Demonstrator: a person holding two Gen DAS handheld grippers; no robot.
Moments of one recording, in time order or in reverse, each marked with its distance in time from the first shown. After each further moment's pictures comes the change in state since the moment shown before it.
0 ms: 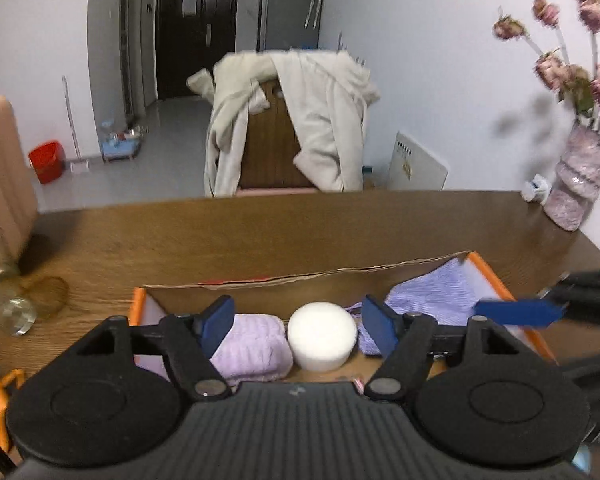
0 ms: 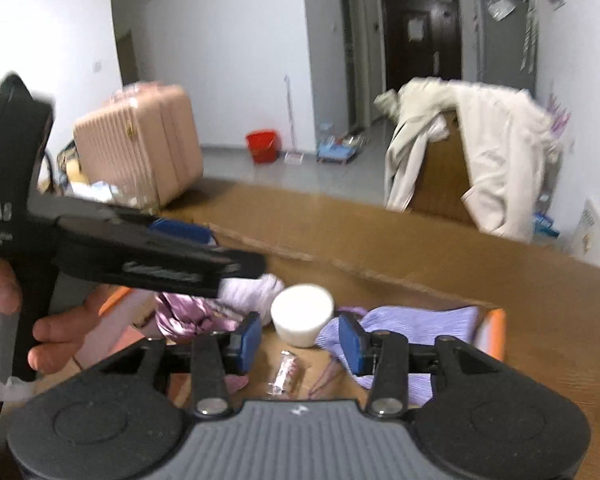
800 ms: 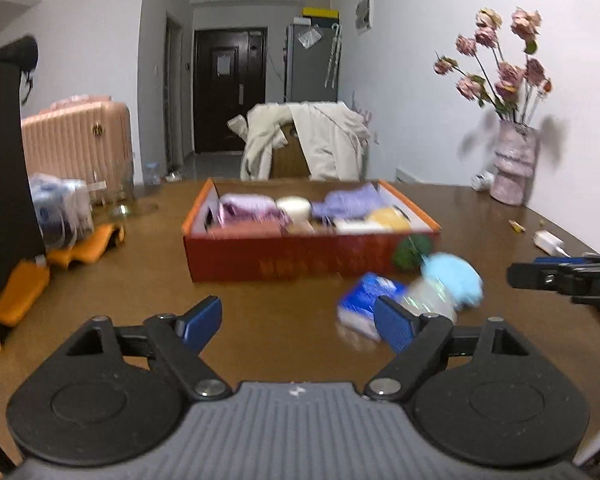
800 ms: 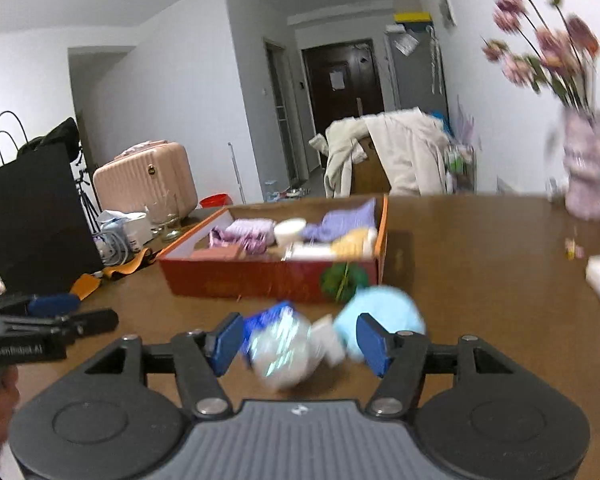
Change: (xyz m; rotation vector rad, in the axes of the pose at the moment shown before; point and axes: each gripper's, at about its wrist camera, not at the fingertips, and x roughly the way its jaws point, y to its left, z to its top) left arm -0.247 -0.093 -0.241 -0.027 -0.185 0.087; right arm -0.228 0.070 -0.222 0.191 -0.199 -0.132
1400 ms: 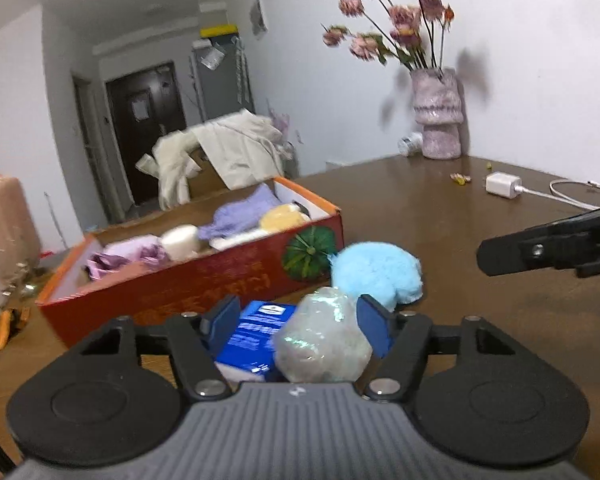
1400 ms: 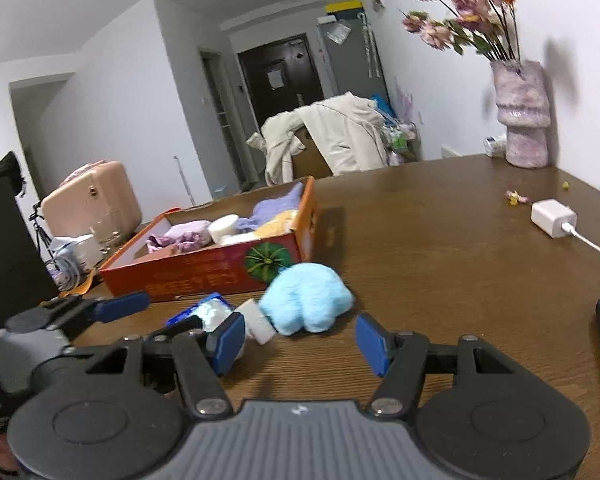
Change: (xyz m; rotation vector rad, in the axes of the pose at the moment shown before) left arm 0.104 -0.104 -0.011 0.299 -0.048 -0.121; right arm 0.005 -0.051 -0.018 0.152 -0.003 -0.125
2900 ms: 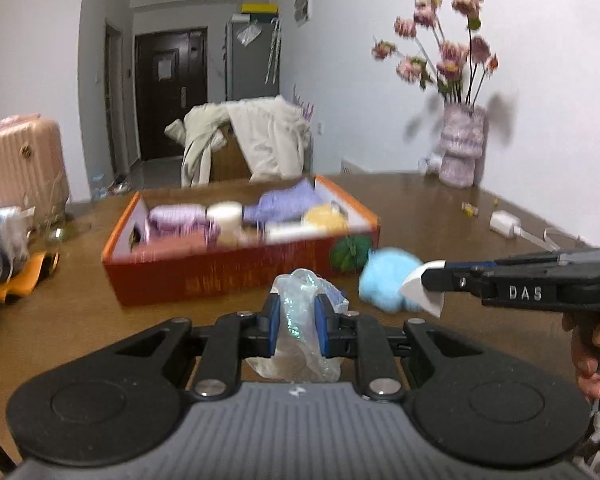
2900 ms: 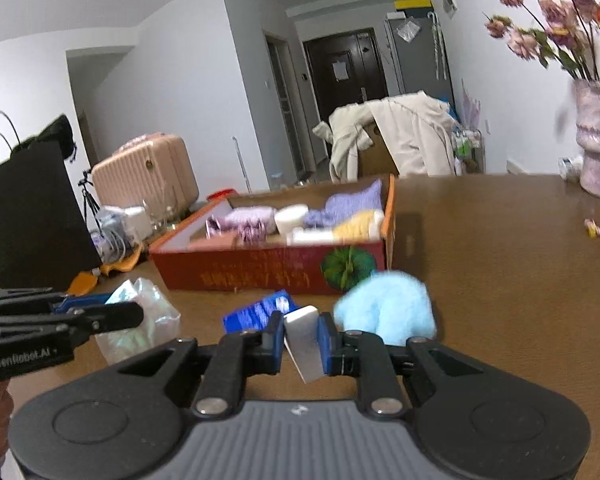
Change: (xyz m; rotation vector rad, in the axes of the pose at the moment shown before) left arm -0.074 0.075 0.020 -0.191 0.015 -0.023; right arm 0.036 0.045 0.019 -0.135 0.017 0.165
